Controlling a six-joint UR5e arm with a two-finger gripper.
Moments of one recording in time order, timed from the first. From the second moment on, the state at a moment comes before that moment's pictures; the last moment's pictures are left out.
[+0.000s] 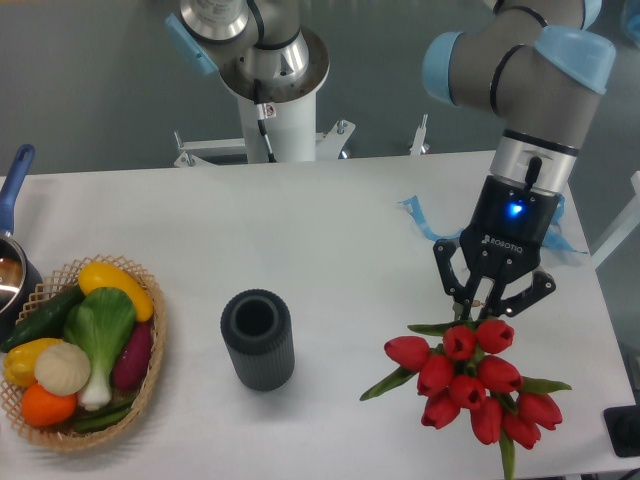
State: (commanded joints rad) arm 2.75 -1.94 -1.42 -0.88 0.81 0.98
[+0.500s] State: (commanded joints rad) arm 2.73 -1.95 -1.41 -0.88 0.80 0.98
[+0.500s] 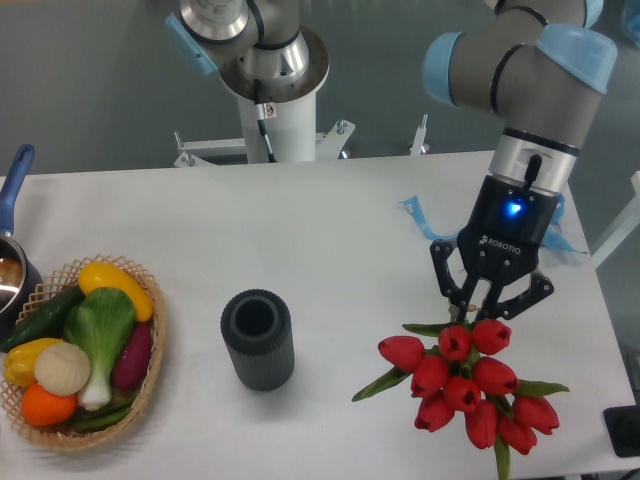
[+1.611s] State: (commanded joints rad) arm 2.67 -1.77 -1.65 -0.83 0.18 1.11
